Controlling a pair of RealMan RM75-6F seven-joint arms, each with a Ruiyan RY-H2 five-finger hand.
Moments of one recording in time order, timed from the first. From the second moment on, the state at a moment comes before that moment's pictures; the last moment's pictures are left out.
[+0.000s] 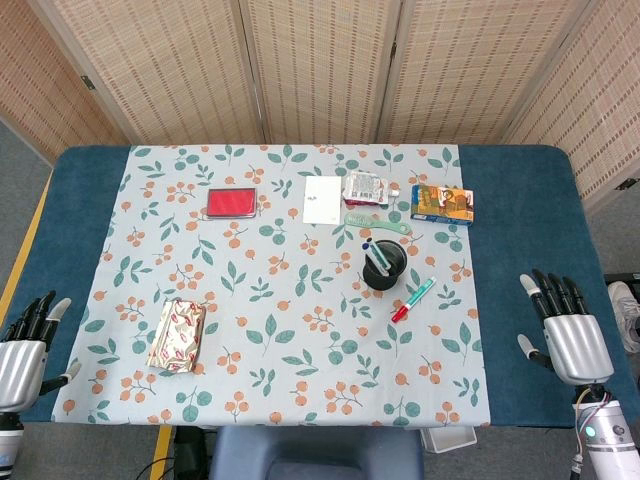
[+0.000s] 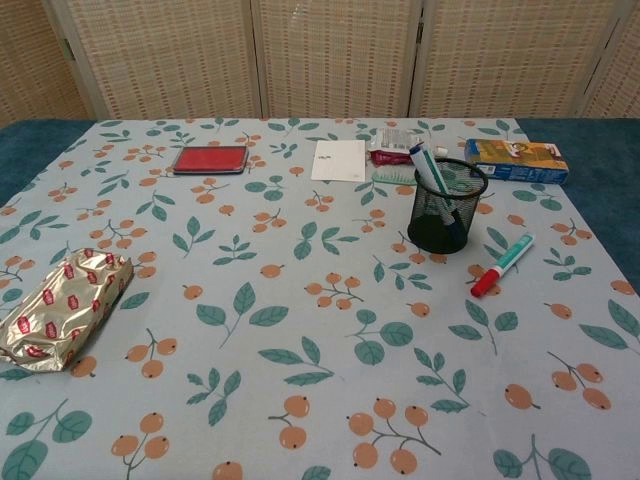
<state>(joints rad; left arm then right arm) -0.10 -1.16 -0.04 -1.55 1.50 1.51 0.15 0.13 -1.17 0.06 -1.60 -1.50 1.44 -0.18</state>
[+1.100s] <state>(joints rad) -0.06 -1.14 -0.05 -1.59 1.48 1.54 0.15 0.40 -1.17 0.10 -1.66 -1.47 1.09 -0.51</state>
